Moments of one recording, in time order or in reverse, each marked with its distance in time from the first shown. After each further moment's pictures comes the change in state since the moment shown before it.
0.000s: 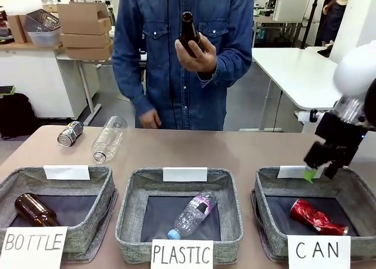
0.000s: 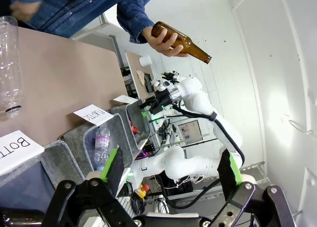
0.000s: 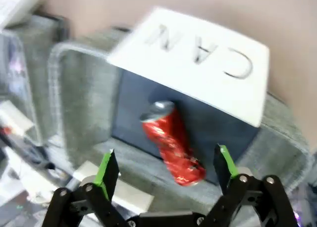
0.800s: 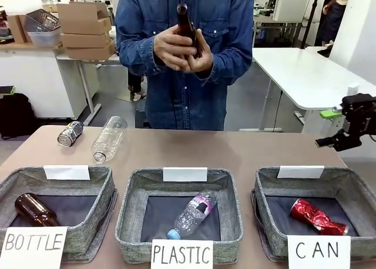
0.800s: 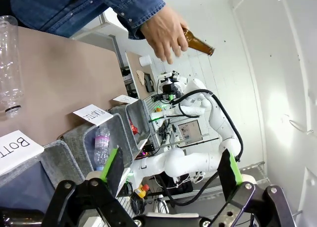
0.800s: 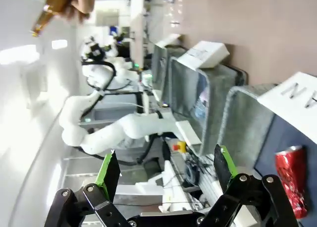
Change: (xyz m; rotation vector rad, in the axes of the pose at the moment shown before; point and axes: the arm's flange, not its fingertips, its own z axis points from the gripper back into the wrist) left arm 0.000 0.000 0.000 0.000 0.000 0.000; right arm -0.023 -0.075 0.039 0.915 -0.287 -0.123
